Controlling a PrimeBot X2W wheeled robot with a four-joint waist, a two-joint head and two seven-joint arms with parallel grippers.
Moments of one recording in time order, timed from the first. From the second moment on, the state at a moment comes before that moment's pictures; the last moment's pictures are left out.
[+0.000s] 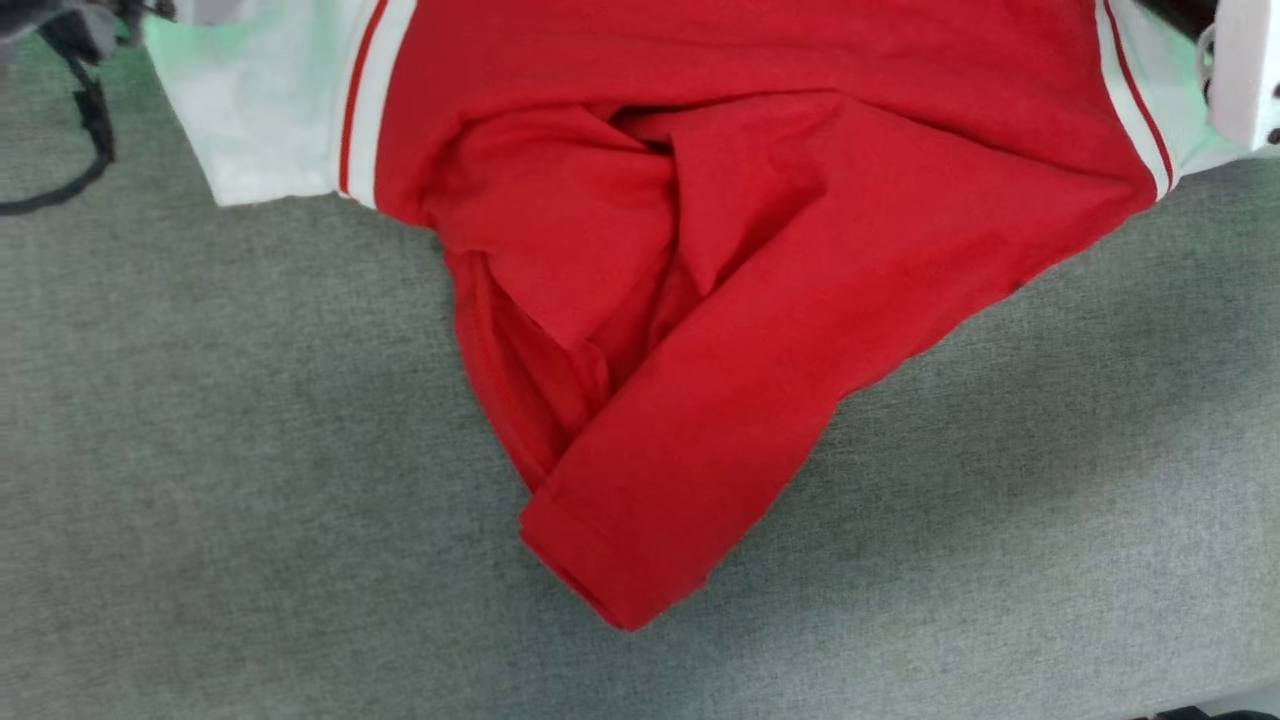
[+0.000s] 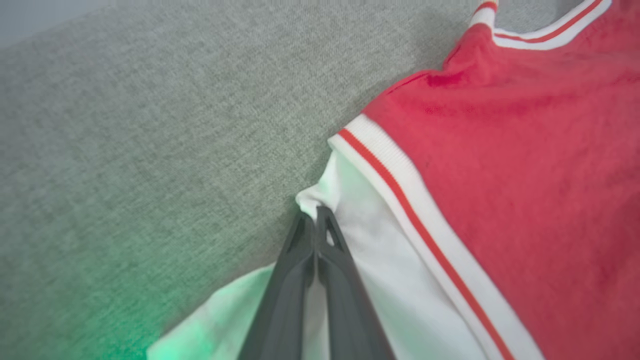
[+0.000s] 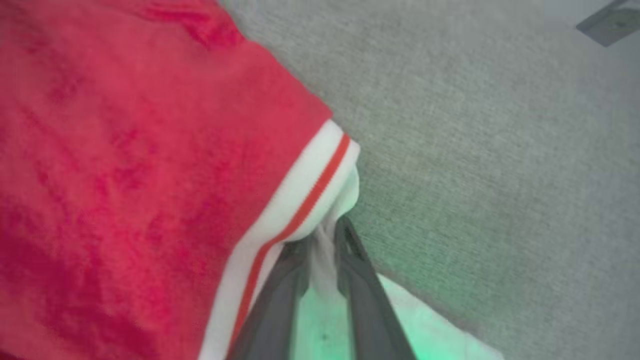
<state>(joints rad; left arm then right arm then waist) -1.65 0.69 -1.16 0.57 -1.31 -0.13 0.73 -1.42 -0.71 1.06 0.49 1.09 0.13 0.46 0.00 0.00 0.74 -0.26</state>
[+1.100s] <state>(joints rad) -1.98 0.42 -0.88 0.96 -1.36 -0.13 -0.25 -2.03 -0.37 0.84 1.23 1.05 0.13 -0.26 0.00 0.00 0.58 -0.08</state>
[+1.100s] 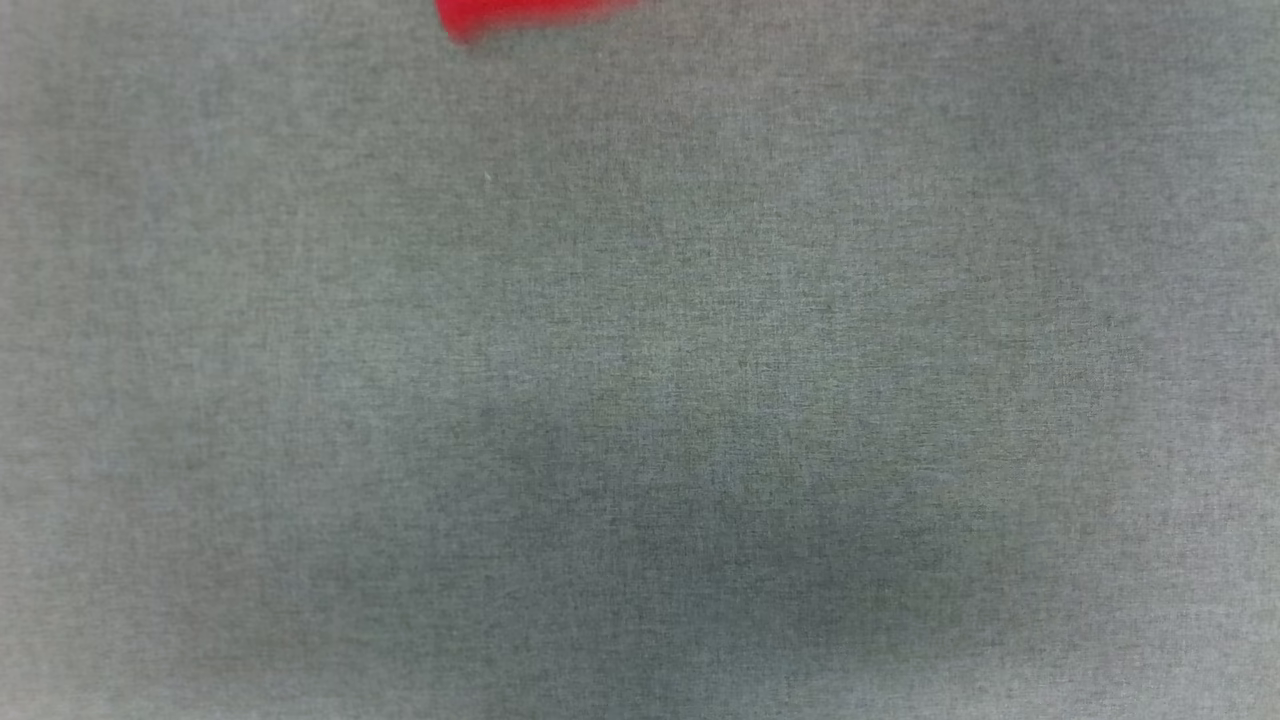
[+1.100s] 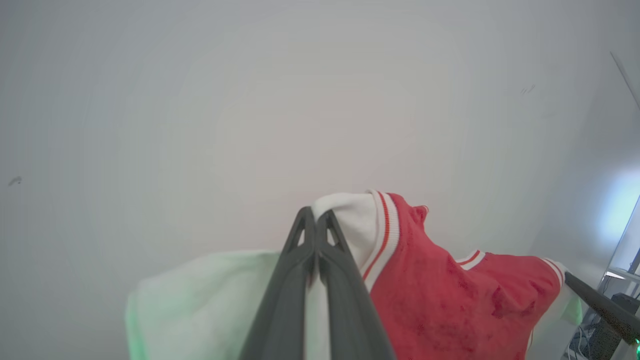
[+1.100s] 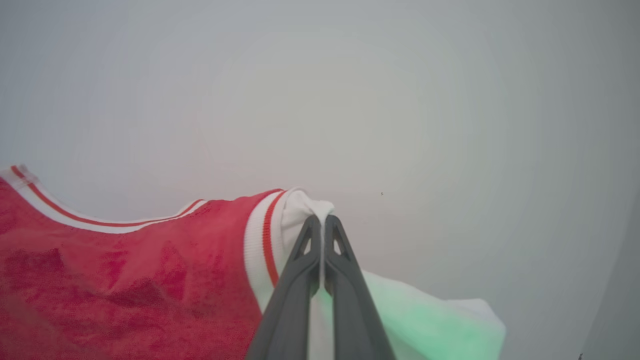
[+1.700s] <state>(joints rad) -1.20 0.66 -1.00 0.44 -1.58 -0.13 -0.22 -1.35 -0.60 0.96 0.73 1.26 0.13 -0.01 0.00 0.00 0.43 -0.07</state>
